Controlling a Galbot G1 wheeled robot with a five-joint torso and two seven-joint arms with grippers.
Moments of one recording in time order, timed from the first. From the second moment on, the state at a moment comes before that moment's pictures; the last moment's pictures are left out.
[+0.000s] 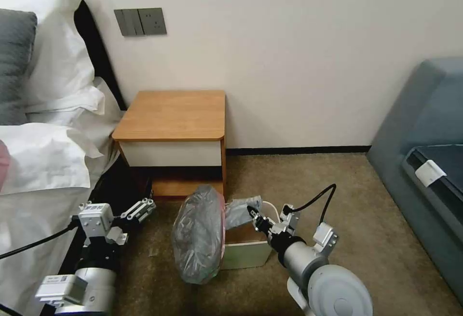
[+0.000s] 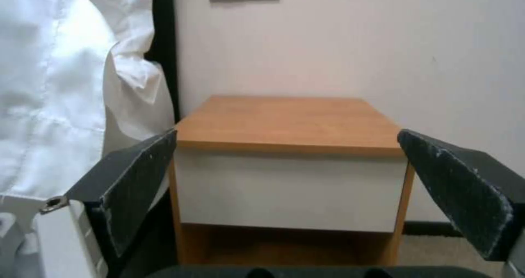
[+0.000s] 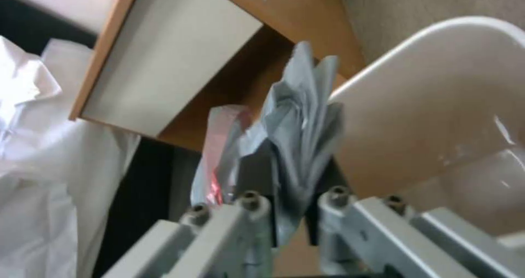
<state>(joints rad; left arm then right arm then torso) 1.89 -1.45 -0.67 -2.50 -0.20 0.02 -0.05 -1.40 1.11 0.05 2.30 1.30 -0.25 0.68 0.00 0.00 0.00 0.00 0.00</state>
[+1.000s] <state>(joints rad) 1.88 -1.44 -0.63 -2.50 -0.22 0.07 -0.06 -1.42 1.04 0.34 2.48 1.42 -0.30 0.82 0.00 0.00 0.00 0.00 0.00</state>
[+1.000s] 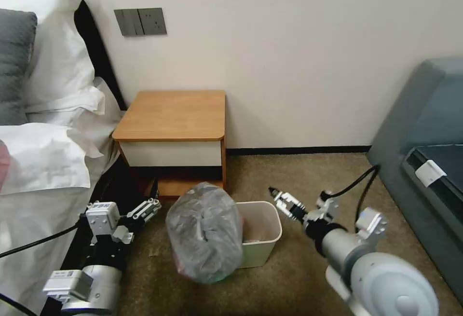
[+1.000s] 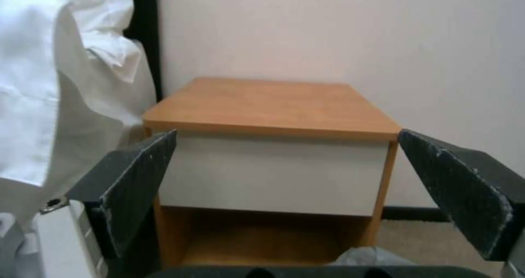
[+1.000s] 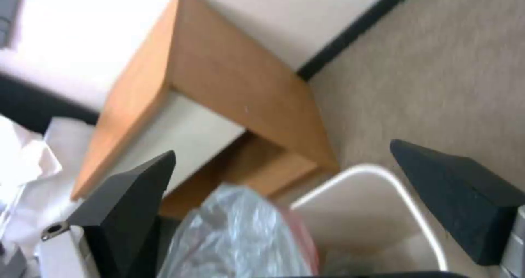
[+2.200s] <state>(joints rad) 1.76 -1.39 -0.37 -2.21 -0.27 0.26 -0.25 -1.48 1.10 0.32 2.45 1.25 -0.28 0.75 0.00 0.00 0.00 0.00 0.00</state>
